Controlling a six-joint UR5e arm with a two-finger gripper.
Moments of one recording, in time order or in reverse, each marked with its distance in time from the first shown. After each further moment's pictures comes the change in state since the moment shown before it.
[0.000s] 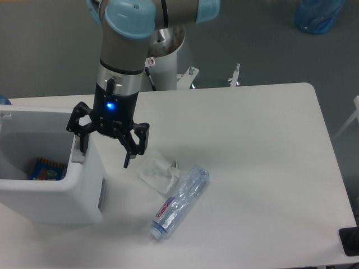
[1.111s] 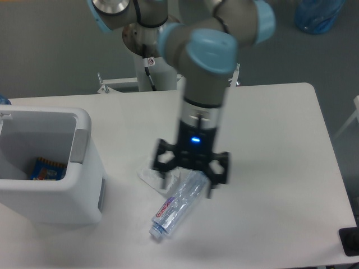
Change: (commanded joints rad) arm 0.337 -0.233 0.106 0.092 0.023 0.311
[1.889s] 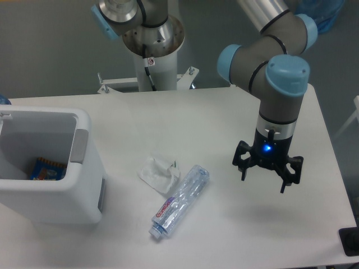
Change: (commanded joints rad) arm 0.072 -0.046 -0.072 -0.012 0.230 0.493
